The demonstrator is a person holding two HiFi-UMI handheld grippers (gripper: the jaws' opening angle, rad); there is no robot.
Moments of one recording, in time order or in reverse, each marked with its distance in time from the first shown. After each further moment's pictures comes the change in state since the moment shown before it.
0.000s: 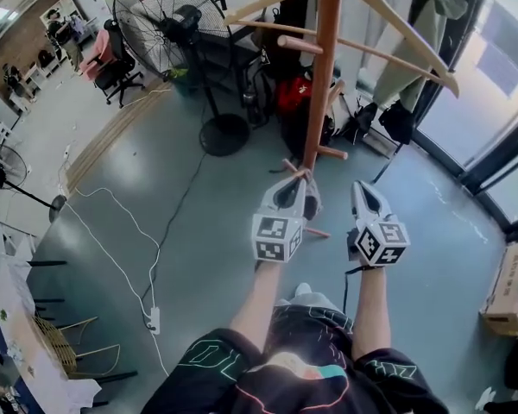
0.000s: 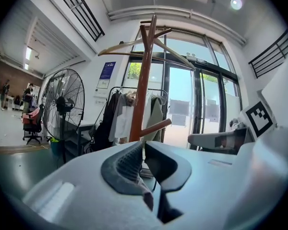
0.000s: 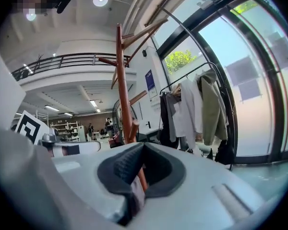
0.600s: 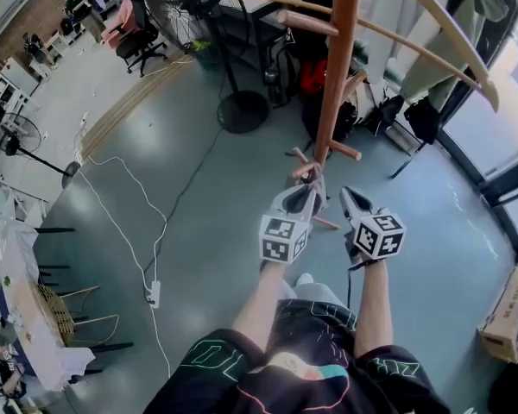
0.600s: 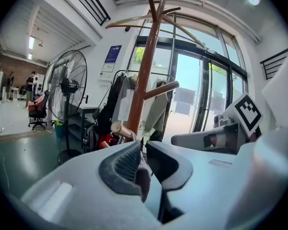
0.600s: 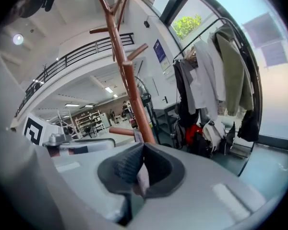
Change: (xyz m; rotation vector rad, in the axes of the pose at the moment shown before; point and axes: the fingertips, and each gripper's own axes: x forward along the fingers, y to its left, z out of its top) left arm 0.015 0.006 -0.091 -0.074 0.156 0.040; right arm 0.050 0.016 -0.101 0.068 0.295 0.264
